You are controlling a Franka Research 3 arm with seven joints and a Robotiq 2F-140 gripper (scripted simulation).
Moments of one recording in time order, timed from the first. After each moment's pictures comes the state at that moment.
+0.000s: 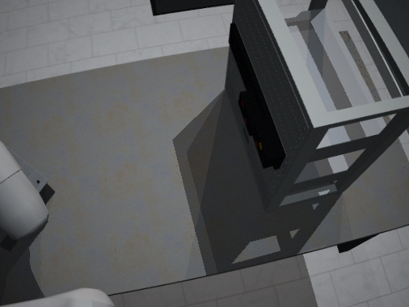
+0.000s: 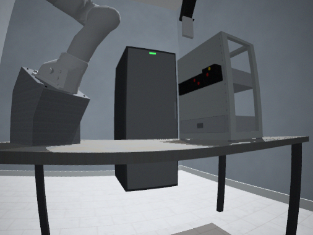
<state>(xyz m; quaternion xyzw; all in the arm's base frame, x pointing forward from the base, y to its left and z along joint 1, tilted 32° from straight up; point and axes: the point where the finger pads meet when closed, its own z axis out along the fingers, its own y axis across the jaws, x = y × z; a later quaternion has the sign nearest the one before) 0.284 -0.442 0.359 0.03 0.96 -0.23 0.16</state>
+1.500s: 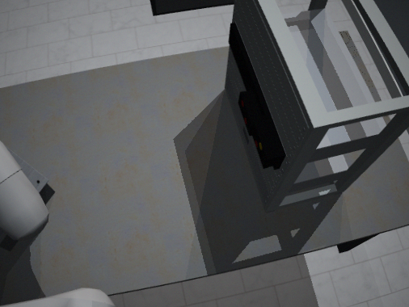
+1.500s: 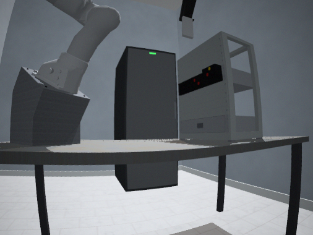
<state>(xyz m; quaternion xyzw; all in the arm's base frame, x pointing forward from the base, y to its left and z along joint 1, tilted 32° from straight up) 0.284 -0.442 0.359 0.03 0.96 -0.23 0.16</state>
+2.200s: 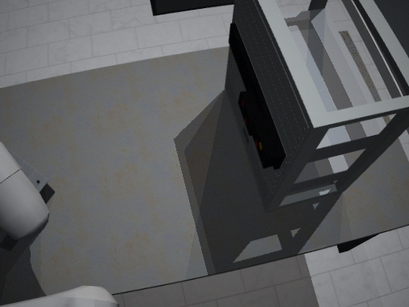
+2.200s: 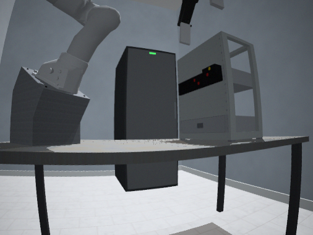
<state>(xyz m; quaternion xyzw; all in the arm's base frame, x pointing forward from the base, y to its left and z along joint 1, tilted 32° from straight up) 0.295 -0.420 0.345 0.02 0.97 -0.20 0.16</state>
